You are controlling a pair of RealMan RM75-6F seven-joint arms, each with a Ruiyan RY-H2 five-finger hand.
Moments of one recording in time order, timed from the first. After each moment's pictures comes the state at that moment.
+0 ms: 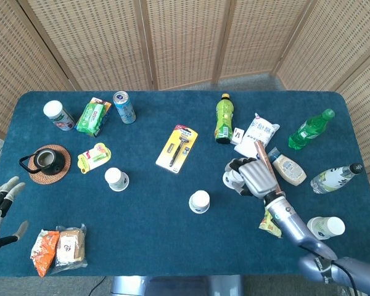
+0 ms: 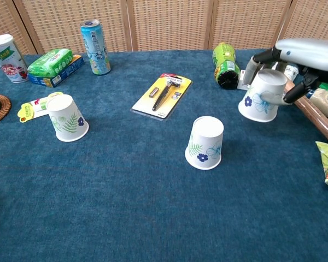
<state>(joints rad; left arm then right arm) -0.06 -0.90 0.06 -1.82 1.57 1.43 -0.13 0.62 -1.36 0.13 -1.54 -1.42 1.04 -0.06</state>
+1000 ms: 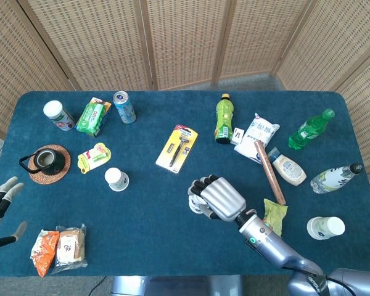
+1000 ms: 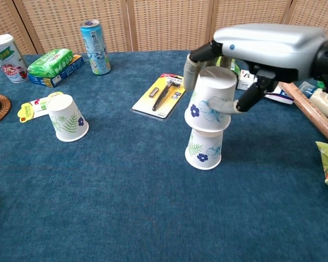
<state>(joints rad) -0.06 -0.89 0.06 -1.81 1.57 1.43 -0.16 0.69 -1.34 0.15 -1.90 -1.39 0.99 -0.40</state>
